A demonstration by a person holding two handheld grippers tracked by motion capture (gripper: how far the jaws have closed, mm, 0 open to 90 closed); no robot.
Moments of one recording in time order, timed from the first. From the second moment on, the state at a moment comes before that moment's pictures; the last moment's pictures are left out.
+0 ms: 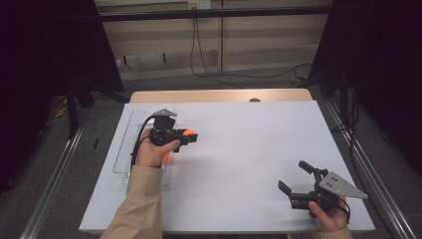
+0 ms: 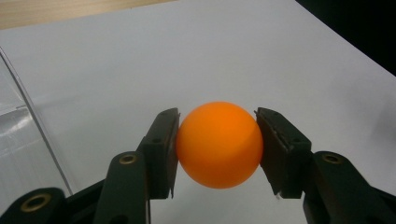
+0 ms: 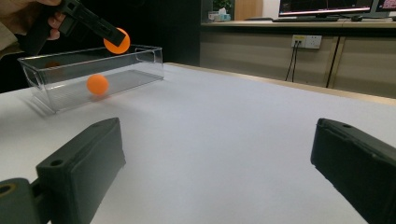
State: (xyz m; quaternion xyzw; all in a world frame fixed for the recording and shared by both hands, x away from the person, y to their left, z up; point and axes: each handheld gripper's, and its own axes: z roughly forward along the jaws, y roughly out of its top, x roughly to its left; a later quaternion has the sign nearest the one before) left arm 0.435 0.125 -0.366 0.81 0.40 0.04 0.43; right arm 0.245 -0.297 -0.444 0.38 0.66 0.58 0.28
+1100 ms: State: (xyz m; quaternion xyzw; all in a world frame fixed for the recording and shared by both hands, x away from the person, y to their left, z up) left arm 0.436 0.143 -0.363 0.80 0.41 0.06 0.43; right arm 0.245 -0.297 -0.444 0.38 0.66 0.58 0.28
